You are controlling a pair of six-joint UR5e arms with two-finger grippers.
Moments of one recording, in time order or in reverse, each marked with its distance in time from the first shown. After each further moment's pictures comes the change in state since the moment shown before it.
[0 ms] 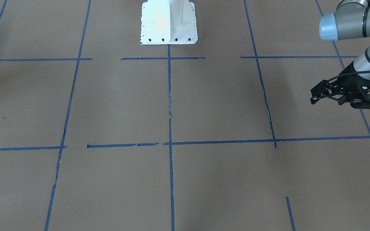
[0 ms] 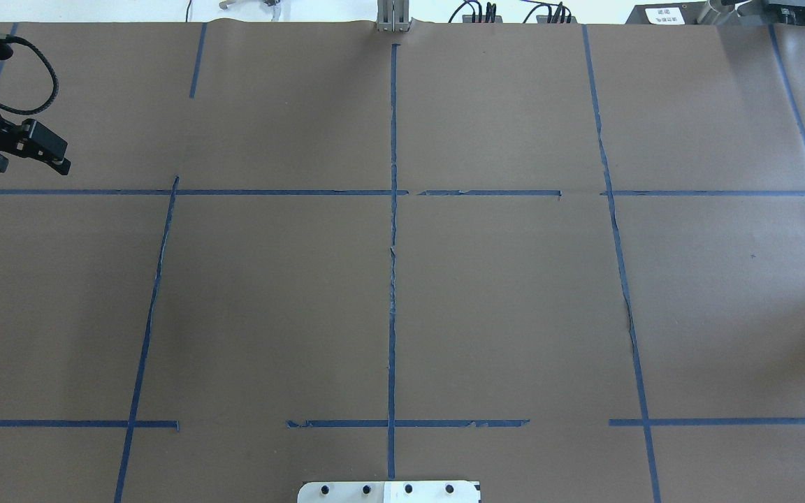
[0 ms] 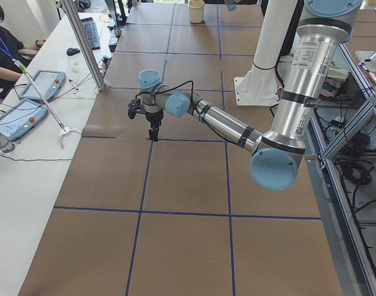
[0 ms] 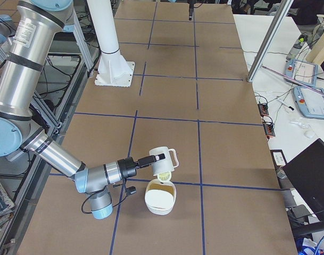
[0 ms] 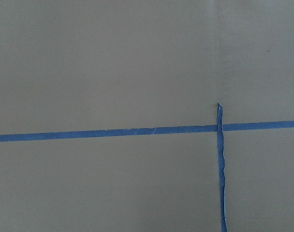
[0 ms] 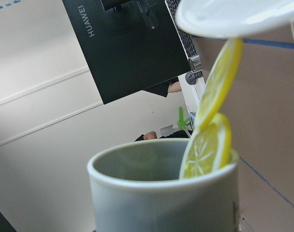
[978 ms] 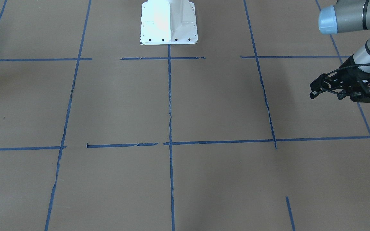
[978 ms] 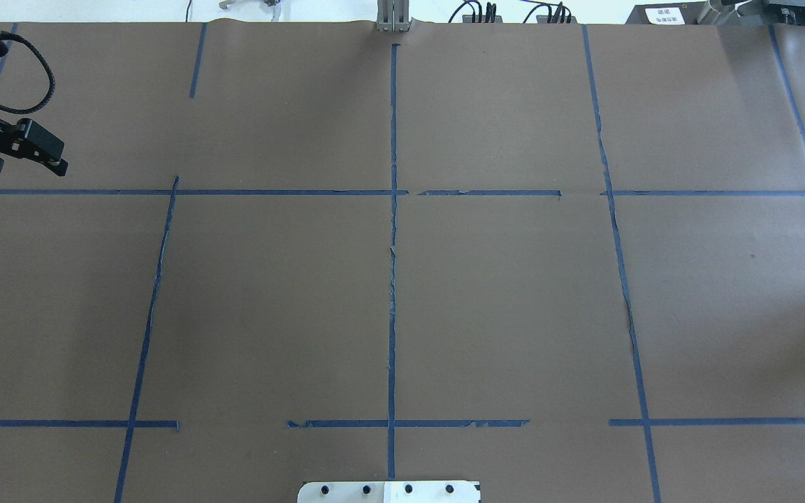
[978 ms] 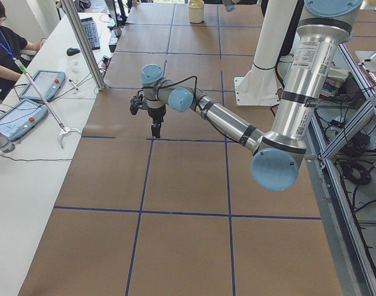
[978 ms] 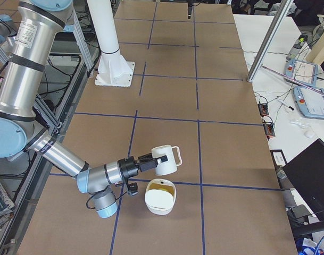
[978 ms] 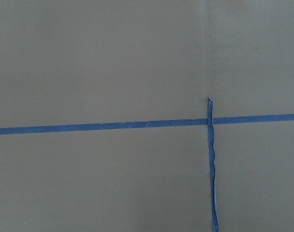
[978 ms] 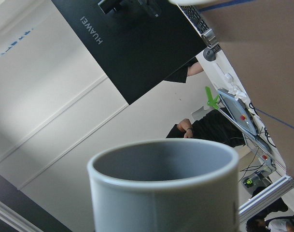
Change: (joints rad) left arm 0.000 0.003 -0.049 0.052 0.000 0.000; right arm 0.000 0.026 -0.011 0.064 -0.095 0.221
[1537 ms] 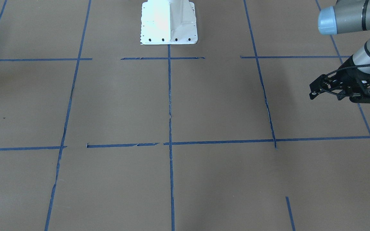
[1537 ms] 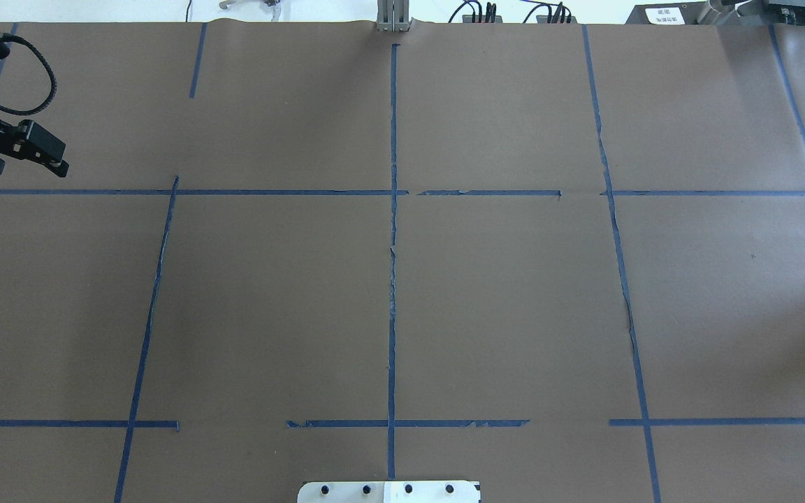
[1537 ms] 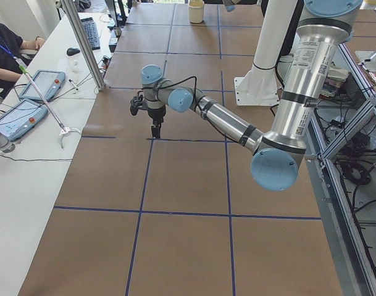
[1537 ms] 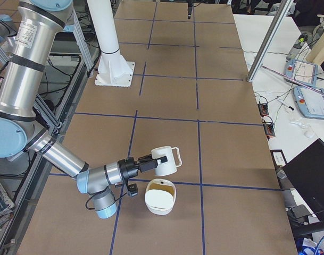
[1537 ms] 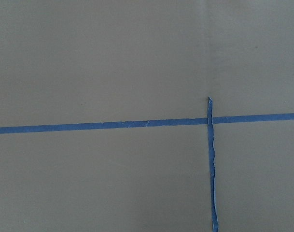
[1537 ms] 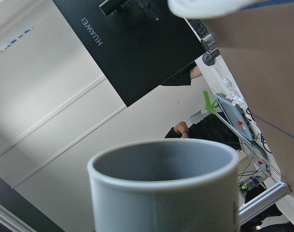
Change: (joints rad) left arm 0.003 -0.001 0.006 0.000 0.000 0.000; right arm 0.000 0.001 -0.009 -0.004 0.020 -0.077
